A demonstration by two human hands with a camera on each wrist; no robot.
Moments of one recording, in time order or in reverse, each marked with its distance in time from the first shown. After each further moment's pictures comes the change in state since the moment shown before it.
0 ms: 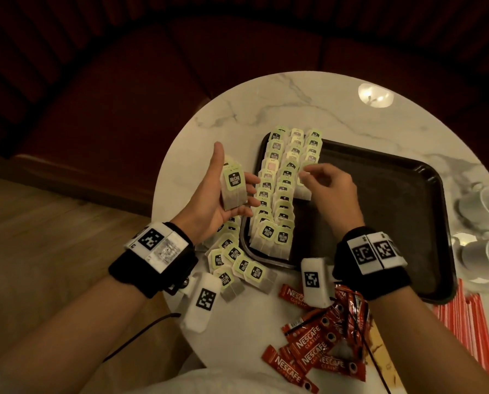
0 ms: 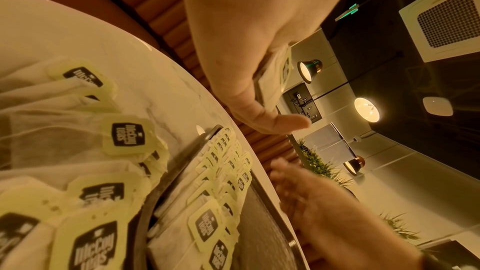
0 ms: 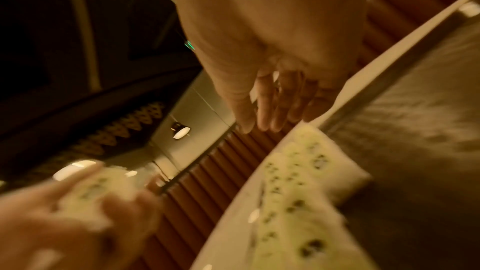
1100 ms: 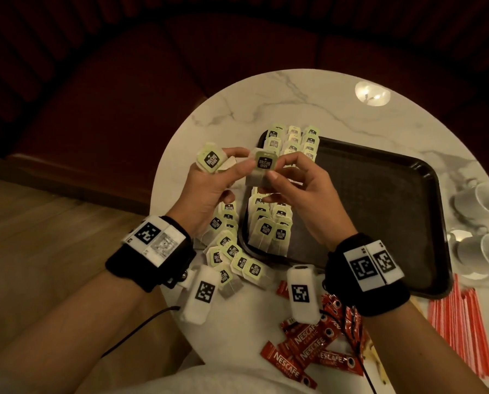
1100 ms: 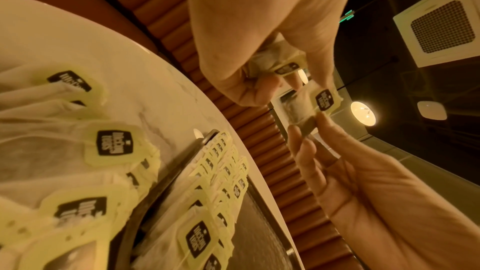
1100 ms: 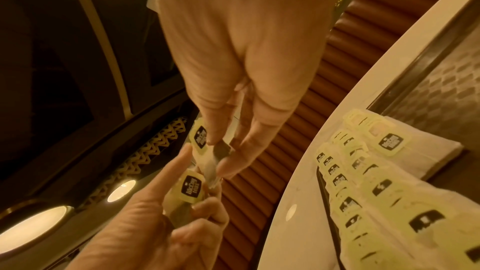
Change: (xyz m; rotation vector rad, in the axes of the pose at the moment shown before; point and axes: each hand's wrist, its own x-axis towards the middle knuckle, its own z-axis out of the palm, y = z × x) left_hand 0.003 0.001 -0.001 0.113 0.114 0.323; right_hand -0.042 -0.047 0.005 0.470 -0.356 -0.126
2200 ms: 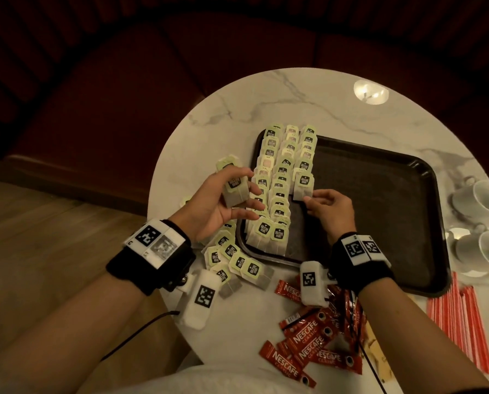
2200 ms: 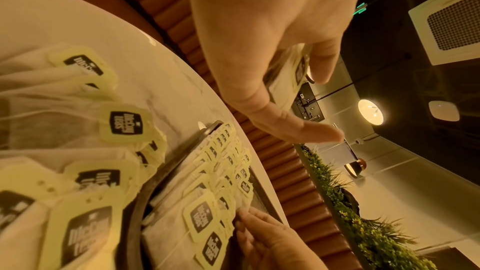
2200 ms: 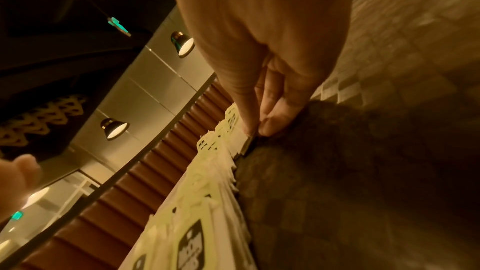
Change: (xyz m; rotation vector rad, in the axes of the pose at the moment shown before) left_hand -0.007 0.000 0.006 -0.216 -0.215 -0.336; right_hand 0.024 0.104 -0.067 -0.197 0.480 0.416
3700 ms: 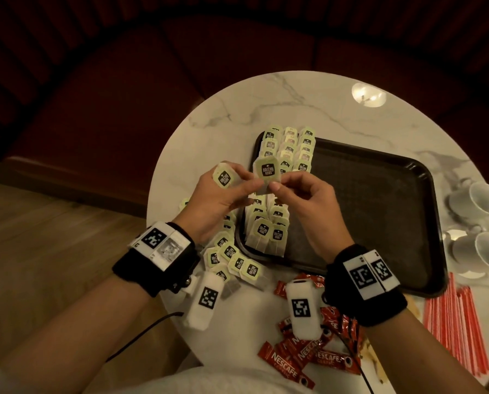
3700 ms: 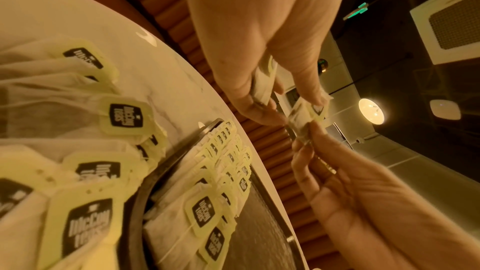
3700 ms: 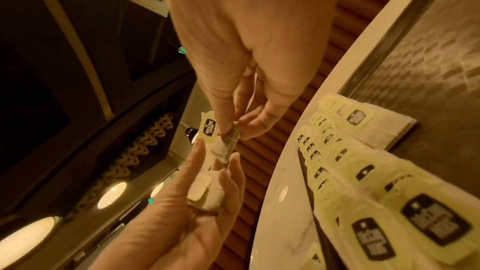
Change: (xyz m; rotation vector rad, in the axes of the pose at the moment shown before) left_hand 0.010 -0.014 -0.006 0.188 0.112 0.245; right_hand -0.083 -0.062 0.017 0.187 -0.307 -0.366
